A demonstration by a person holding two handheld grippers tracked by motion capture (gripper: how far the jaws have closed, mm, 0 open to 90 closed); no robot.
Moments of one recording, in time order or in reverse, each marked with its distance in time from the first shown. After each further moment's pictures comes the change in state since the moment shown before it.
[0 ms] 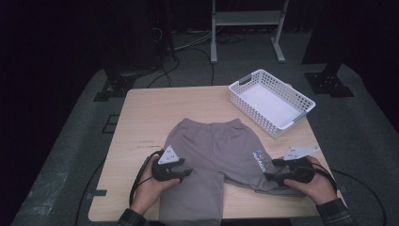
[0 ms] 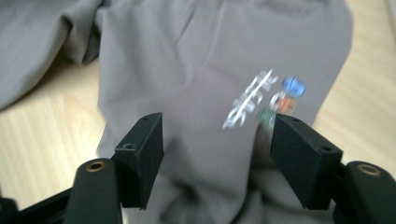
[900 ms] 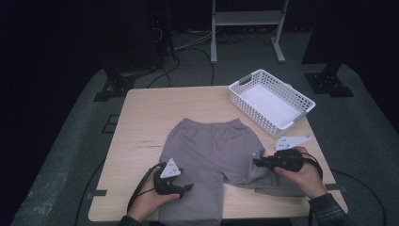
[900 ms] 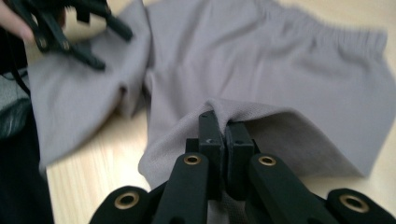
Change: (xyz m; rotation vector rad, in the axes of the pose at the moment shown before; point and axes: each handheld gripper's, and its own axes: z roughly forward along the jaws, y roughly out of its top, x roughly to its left) left arm -0.014 -0.025 0.008 0.057 0.006 0.043; right arm 0.011 0.054 0.007 -0.100 0.116 -0.025
